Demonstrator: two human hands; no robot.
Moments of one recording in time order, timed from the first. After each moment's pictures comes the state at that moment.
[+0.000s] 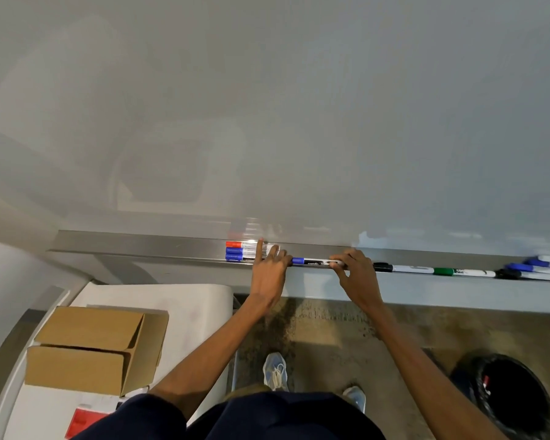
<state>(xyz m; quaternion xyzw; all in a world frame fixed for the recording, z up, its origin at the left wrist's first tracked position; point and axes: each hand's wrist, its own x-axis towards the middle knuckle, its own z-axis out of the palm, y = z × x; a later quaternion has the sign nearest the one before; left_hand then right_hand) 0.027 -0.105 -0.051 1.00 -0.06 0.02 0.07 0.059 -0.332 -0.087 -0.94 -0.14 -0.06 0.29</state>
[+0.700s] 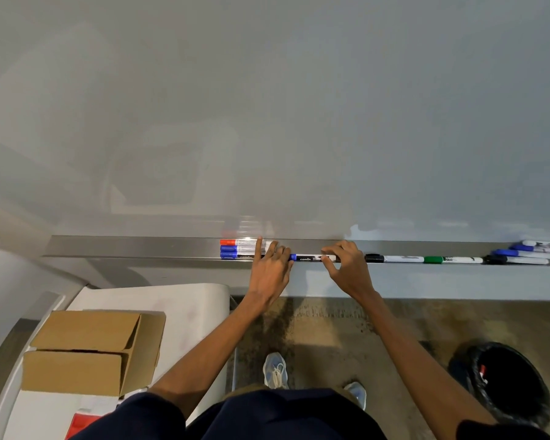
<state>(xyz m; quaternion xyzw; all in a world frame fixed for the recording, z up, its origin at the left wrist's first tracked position) 0.023 -0.109 -0.053 0.99 -0.10 0.02 0.09 0.059 -0.328 -0.084 -0.94 -0.14 -0.09 0.30</state>
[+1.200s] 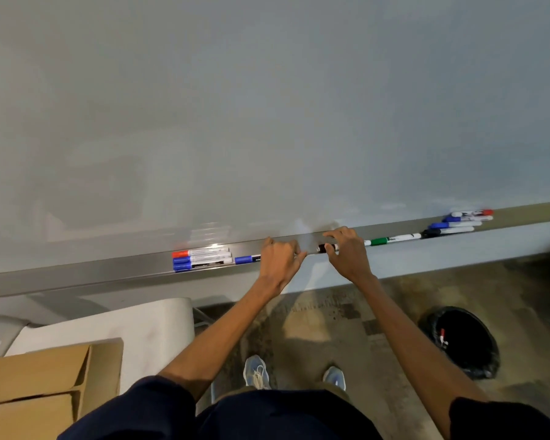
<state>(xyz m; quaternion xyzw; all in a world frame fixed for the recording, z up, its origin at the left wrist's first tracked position) 0.054 -0.222 -0.031 0.97 -0.13 0.00 0.20 0.060 -0.418 -0.052 -0.97 -0.02 -0.06 0.22</state>
